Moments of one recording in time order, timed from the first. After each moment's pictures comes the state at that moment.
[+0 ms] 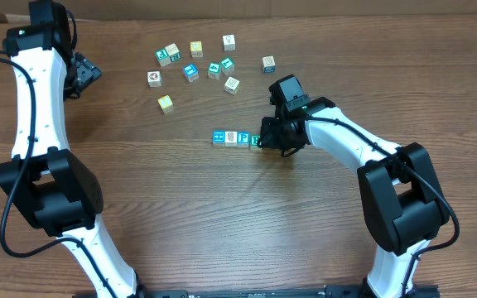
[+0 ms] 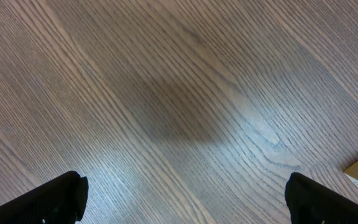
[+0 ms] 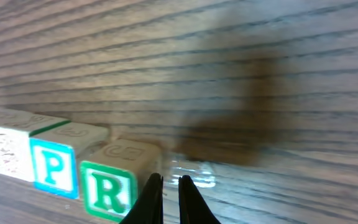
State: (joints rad) left arm 0.22 2.13 2.07 -1.27 -0.30 -0.65; right arm 0.43 1.99 1.32 -0.60 -0.17 0.49
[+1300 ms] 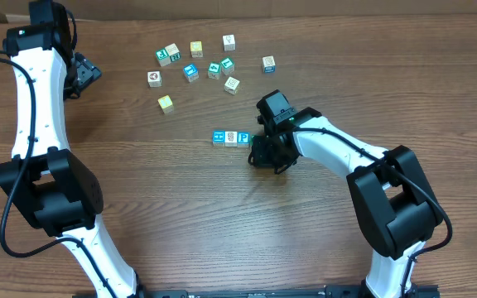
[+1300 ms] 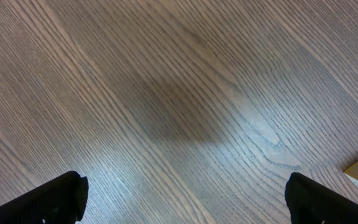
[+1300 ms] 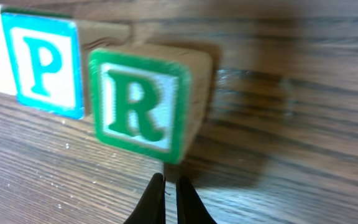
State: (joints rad) left arm 0.22 2.13 2.07 -1.27 -0.30 -0.65; right arm 0.51 1.99 1.27 -0.65 -0.25 0.46
